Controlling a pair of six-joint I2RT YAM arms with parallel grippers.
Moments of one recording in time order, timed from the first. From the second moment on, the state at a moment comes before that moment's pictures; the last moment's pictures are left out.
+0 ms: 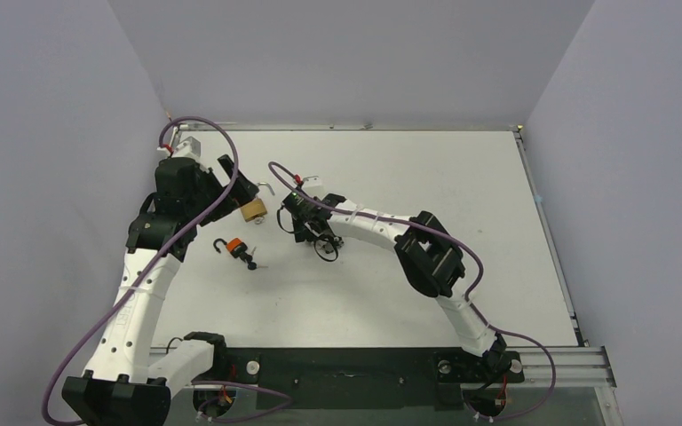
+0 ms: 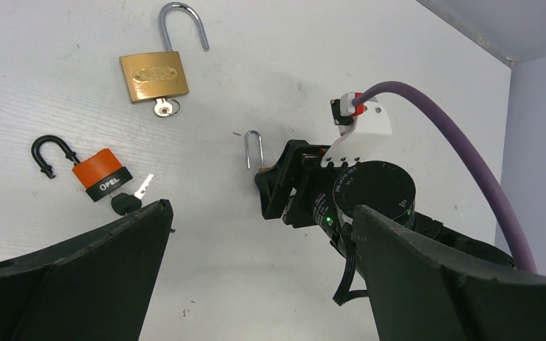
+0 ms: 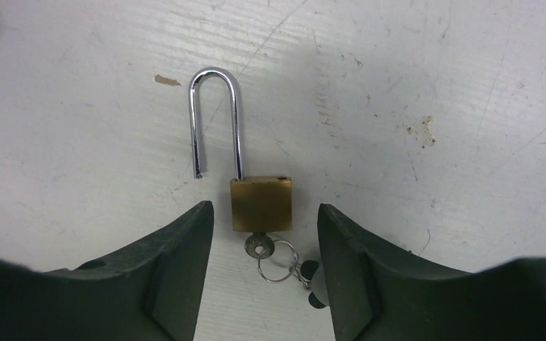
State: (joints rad) left arm -0.14 1.04 1.16 -0.70 0.06 -0.62; right arm 0.93 2.24 1.78 -0.63 0.33 0.63
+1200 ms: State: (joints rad) left arm -0.13 1.10 1.16 -0.68 0.10 -0.61; right arm 0.90 2.11 1.53 -0.49 0.40 0.53
